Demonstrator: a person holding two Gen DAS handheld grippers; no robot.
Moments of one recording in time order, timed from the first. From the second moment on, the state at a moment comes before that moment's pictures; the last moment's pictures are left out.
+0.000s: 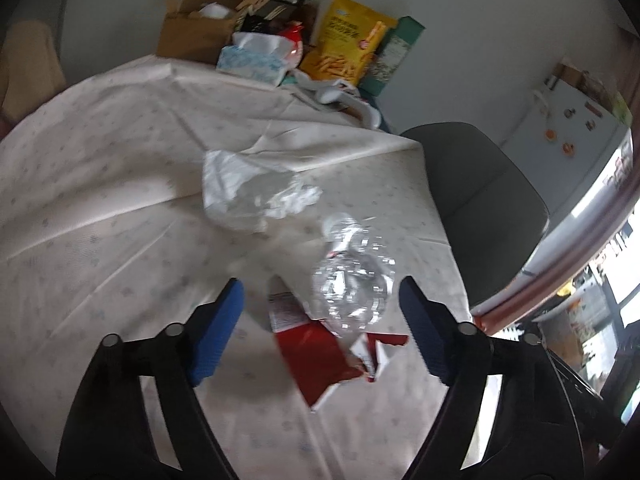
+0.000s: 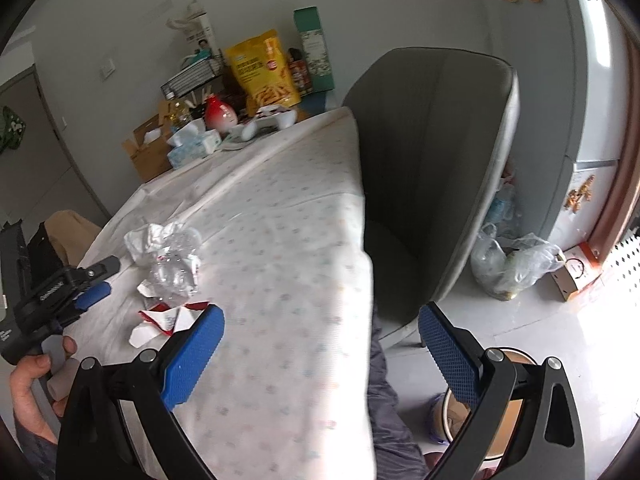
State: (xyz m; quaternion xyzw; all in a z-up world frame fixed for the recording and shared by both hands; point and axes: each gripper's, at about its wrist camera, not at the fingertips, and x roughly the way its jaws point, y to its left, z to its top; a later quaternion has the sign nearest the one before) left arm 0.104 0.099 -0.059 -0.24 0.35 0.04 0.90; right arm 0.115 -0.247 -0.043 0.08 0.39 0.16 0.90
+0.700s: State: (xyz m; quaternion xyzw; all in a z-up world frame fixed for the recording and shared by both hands) left arm 0.111 0.120 -0.091 -0.29 0.37 0.03 0.88; right arm 0.122 -0.175 -0.061 0.06 0.42 0.23 0.88
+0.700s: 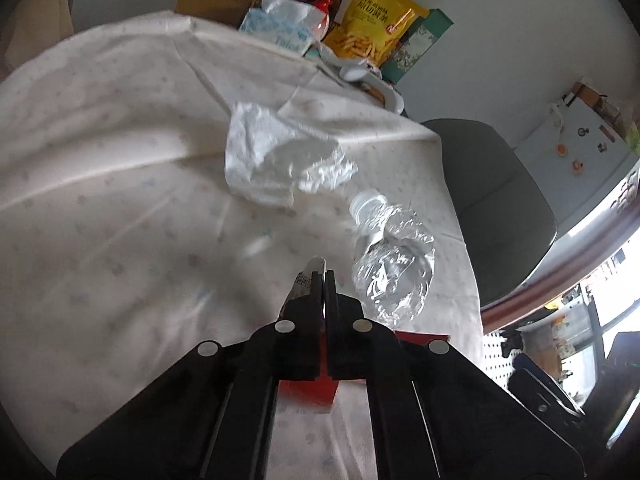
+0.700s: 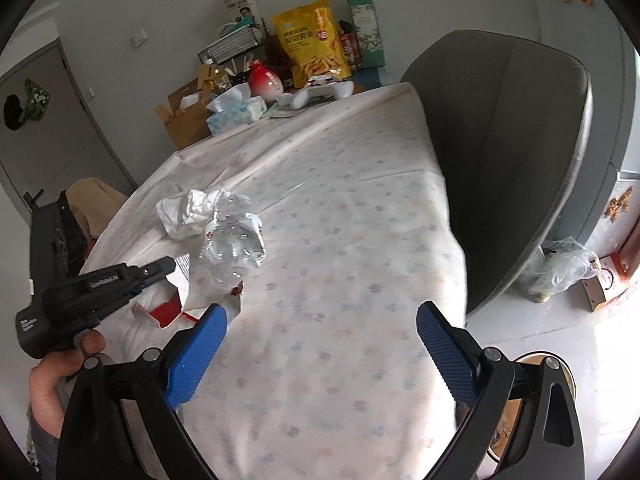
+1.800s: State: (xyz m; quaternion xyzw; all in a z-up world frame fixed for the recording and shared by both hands) left arm 0.119 0.059 -0.052 -0.24 0.36 -0.02 0.90; right arm 0.133 -0.198 -0.071 0.07 0.43 0.24 0.87
